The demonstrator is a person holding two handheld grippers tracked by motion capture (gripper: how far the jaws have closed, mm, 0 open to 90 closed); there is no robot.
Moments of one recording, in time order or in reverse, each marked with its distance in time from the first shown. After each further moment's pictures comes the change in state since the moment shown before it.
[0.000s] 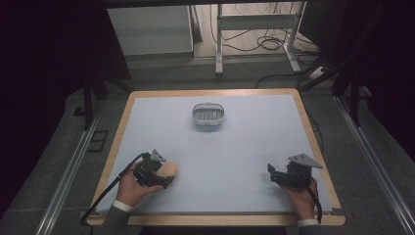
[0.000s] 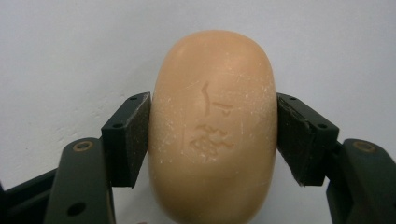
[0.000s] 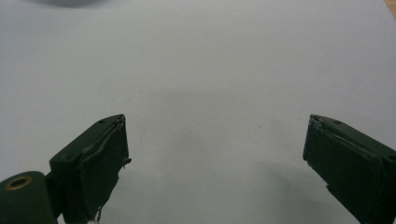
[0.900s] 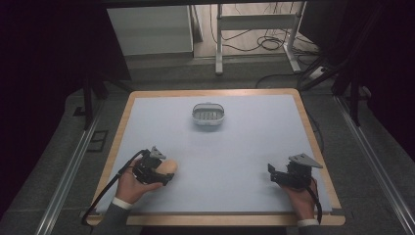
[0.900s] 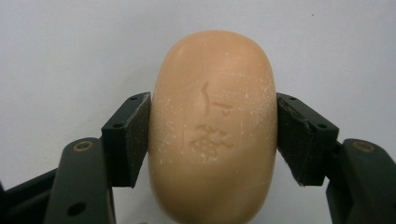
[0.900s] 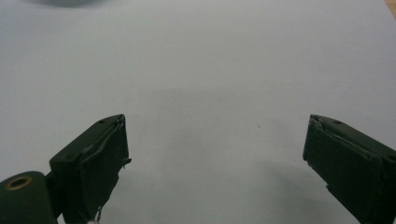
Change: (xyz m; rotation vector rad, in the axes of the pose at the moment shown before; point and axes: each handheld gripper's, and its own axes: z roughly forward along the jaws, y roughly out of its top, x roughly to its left) left arm 0.002 0.009 -0.006 -0.009 0.009 0.015; right arm 0.000 0.000 0.000 0.004 0.000 0.004
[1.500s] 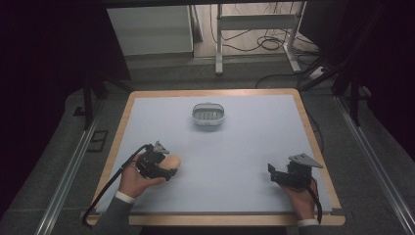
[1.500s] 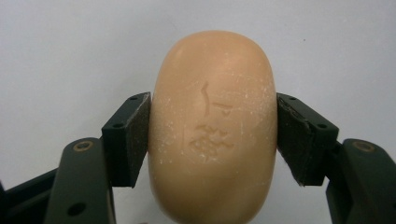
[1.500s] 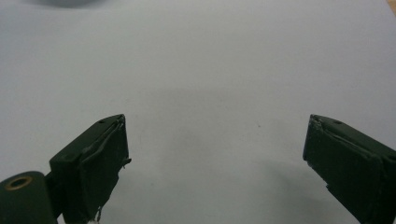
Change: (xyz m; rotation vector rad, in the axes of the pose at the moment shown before) left arm 0.001 0.019 -0.001 -0.013 -0.009 0.025; right arm 0.000 0.000 0.000 0.001 0.003 0.006
